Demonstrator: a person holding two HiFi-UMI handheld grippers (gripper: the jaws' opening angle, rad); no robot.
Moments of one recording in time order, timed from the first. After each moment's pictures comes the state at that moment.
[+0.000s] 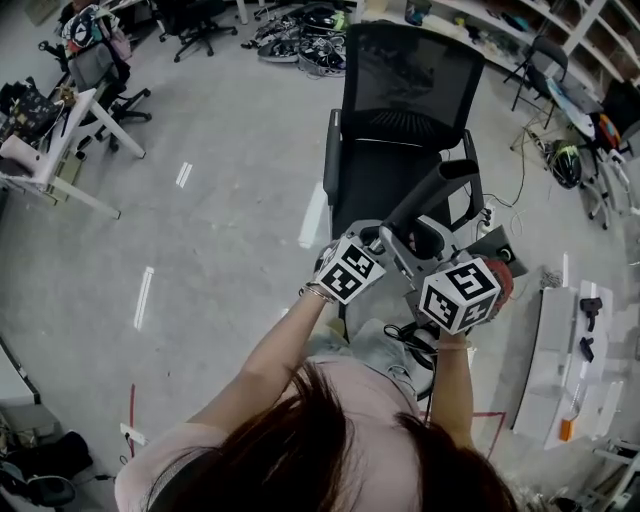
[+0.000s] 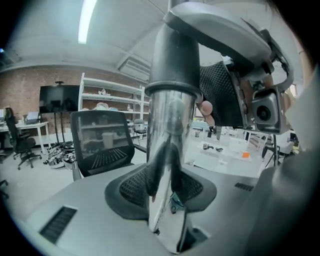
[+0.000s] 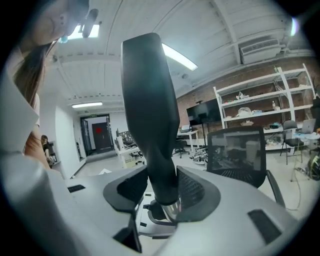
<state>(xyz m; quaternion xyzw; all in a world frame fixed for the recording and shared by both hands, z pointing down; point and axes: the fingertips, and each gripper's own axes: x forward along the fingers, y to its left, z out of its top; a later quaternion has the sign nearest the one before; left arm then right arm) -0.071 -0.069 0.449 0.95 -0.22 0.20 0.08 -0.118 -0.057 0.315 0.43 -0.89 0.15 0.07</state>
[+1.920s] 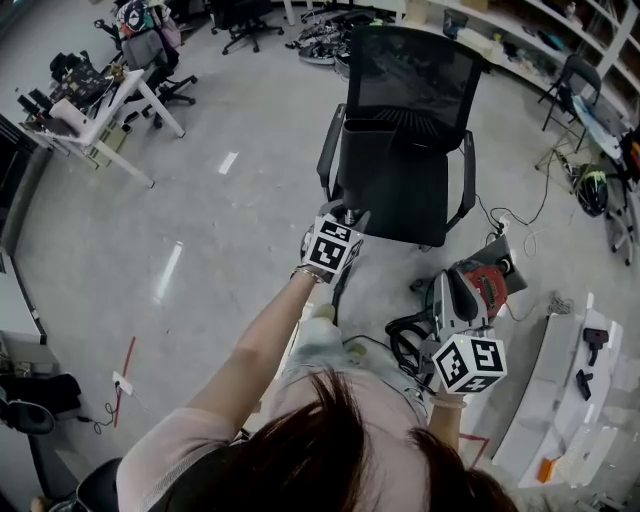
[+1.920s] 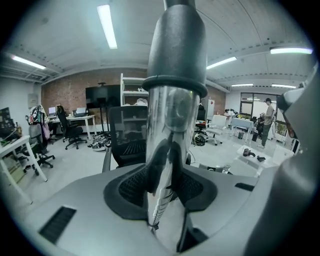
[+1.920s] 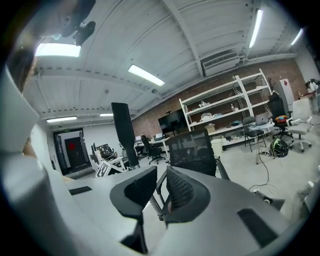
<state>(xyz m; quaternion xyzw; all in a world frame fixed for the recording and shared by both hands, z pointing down) -0.012 -0.044 0.452 0.85 -0.45 0.22 0.12 0.146 0.119 0.323 0.57 -0.80 0.19 0.00</state>
